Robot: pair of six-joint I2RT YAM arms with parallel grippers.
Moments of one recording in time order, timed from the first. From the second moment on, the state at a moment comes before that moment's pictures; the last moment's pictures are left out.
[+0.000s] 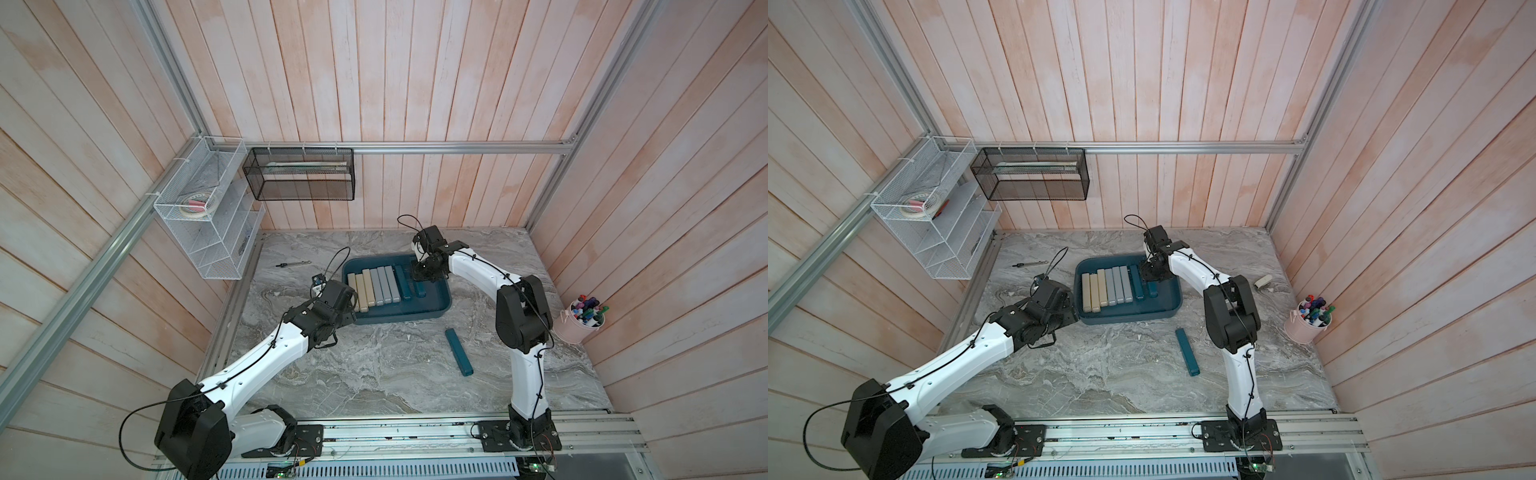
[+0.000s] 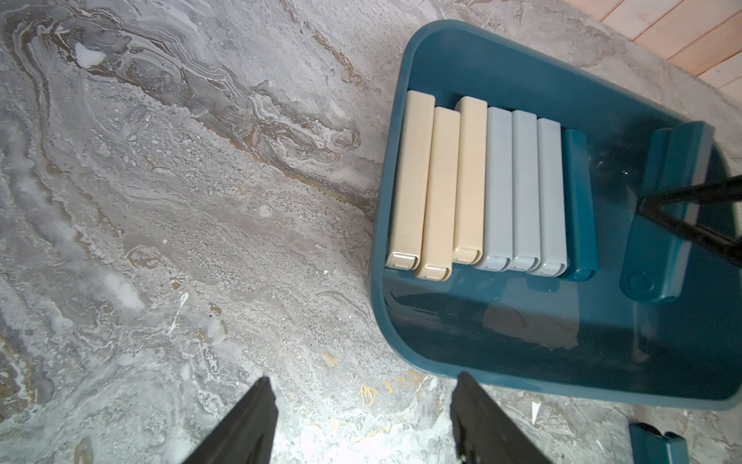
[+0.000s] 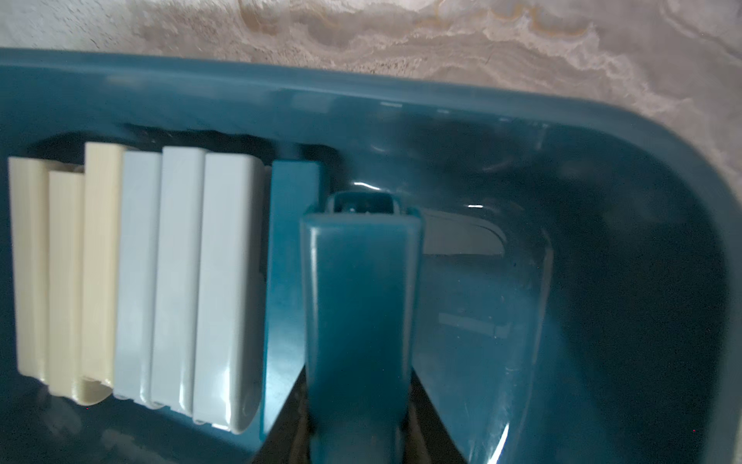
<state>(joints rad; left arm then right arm) -0.58 1.24 0.91 -0.62 -0.30 -0.80 0.49 2.13 1.74 -0.70 -0.10 0.24</state>
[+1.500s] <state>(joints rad) -0.55 1.25 0.91 -0.62 -0.29 -0.80 0.49 2.32 1.98 -0.72 -0.16 0.30</state>
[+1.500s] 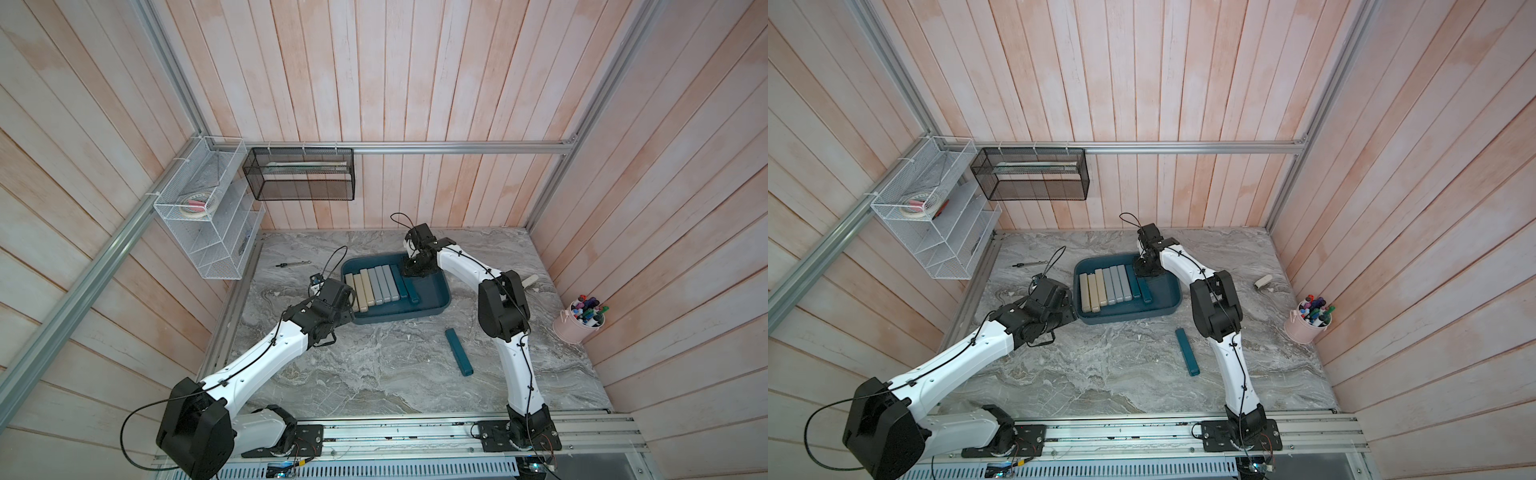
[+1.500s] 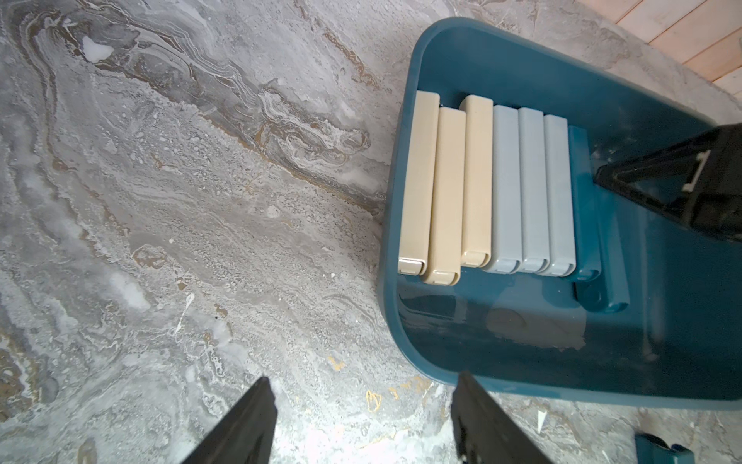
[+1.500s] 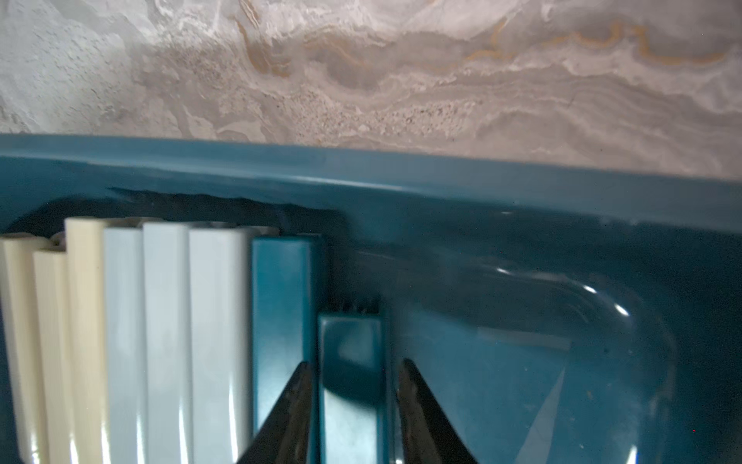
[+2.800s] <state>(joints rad) -0.55 1.23 0.90 -0.51 -0.21 -0.74 0.63 1.37 0.80 -0.74 0.16 0.61</state>
